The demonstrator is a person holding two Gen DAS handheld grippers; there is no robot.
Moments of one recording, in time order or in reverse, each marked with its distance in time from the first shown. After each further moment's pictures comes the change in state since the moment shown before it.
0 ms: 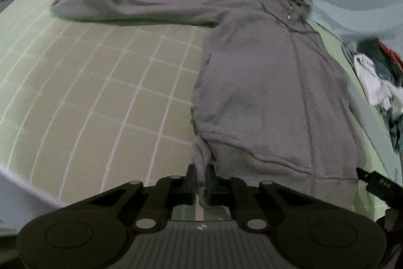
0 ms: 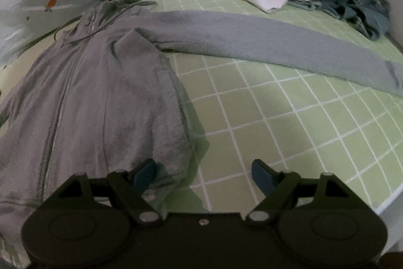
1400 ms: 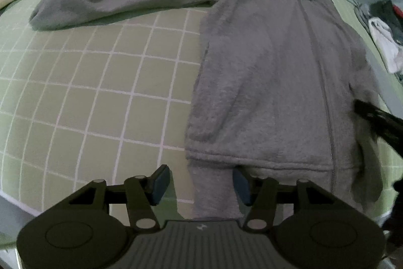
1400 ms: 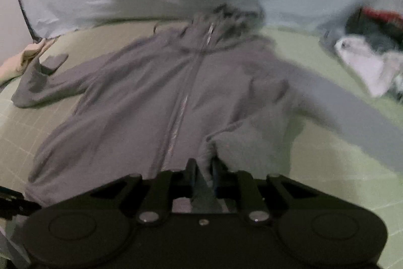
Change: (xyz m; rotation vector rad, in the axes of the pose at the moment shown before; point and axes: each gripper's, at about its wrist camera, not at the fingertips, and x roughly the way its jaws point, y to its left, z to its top) left arm 0.036 -0.019 0.041 0.172 0.170 0.095; right arm -0.003 0.141 0.015 -0.305 -0.093 0.178
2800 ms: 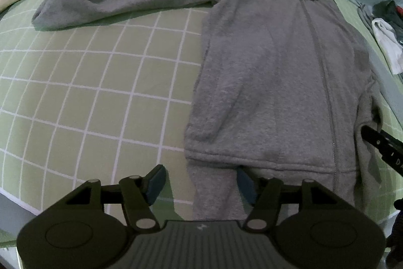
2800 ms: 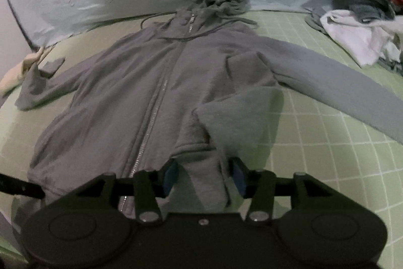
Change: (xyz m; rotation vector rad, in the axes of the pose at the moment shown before) left arm 0.001 -0.003 -0.003 -0.025 -0.006 0.016; right arm -0.019 -0.037 -0.026 0.061 0.001 0.023
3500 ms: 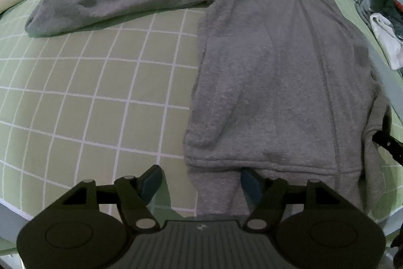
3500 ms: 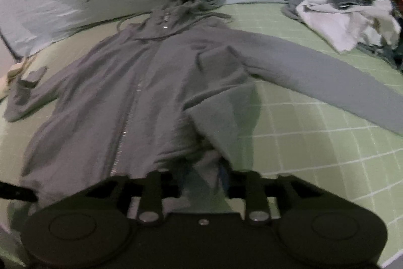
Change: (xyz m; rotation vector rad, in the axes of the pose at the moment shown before) left arm 0.006 -0.003 0.005 0.025 0.005 0.002; right arm -0.003 -0.020 0.001 0.090 0.025 -0.074
